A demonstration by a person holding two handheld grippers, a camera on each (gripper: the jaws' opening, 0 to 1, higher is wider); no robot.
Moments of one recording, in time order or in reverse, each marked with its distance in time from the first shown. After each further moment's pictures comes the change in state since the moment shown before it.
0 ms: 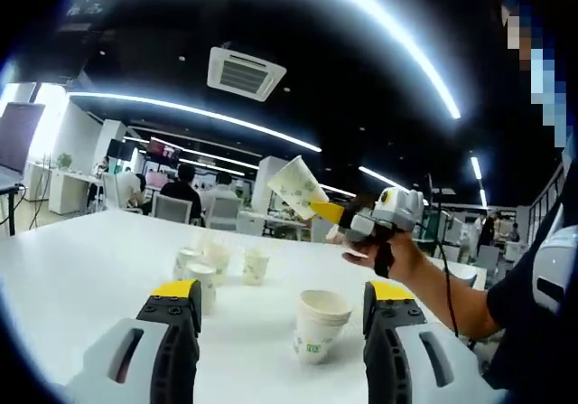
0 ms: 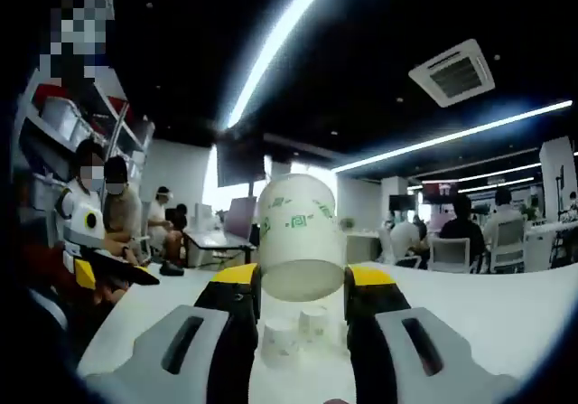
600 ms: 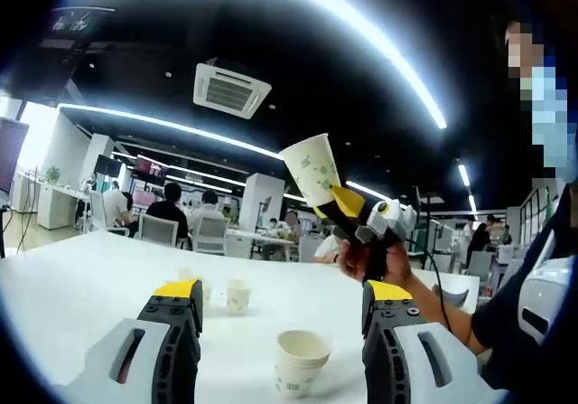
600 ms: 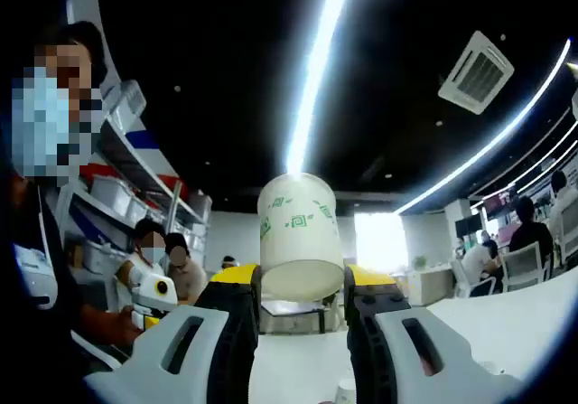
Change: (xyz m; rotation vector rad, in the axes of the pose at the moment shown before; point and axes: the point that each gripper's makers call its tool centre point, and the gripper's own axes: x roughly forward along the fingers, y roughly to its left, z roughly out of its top) left arm 0.015 -0.031 0.049 0.012 -0.092 -0.063; right arm -0.015 0.045 0.088 0.182 -0.264 0.317
